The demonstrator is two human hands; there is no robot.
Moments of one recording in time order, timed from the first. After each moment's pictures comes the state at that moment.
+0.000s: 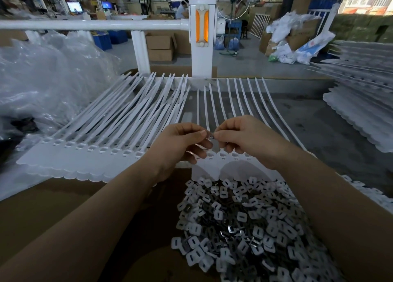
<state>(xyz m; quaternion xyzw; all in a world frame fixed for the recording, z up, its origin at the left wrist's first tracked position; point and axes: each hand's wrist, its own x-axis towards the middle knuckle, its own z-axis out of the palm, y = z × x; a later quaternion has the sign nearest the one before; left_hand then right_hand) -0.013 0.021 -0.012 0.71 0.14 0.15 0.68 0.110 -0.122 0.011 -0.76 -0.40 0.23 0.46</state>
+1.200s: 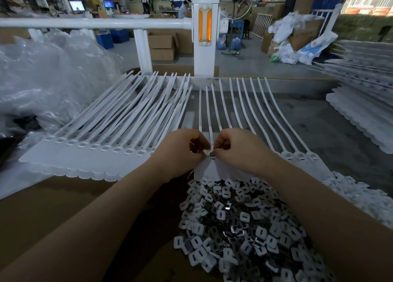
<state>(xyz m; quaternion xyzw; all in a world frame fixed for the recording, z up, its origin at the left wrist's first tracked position) -0.012 0.024 -0.022 0.93 0.13 0.17 0.29 0.098 -0.111 -0.012 -0.86 -0.44 0.06 0.26</state>
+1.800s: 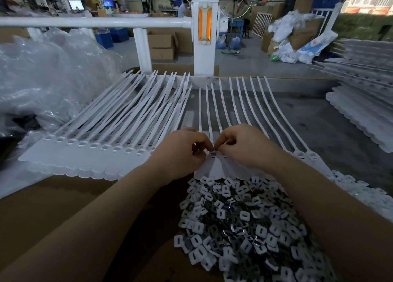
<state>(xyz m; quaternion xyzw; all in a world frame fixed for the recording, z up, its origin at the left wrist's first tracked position) -0.015 0.023 -0.022 0.95 0.09 0.18 0.24 0.104 -0.115 -0.006 -0.85 -0.42 0.11 0.29</state>
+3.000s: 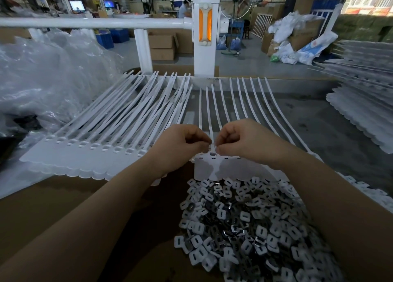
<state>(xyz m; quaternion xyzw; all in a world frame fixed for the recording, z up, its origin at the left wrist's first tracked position) -0.014 0.030 -0.018 0.87 0.14 0.17 0.43 0.110 -0.123 0.006 -0.78 -0.46 0.21 0.38</state>
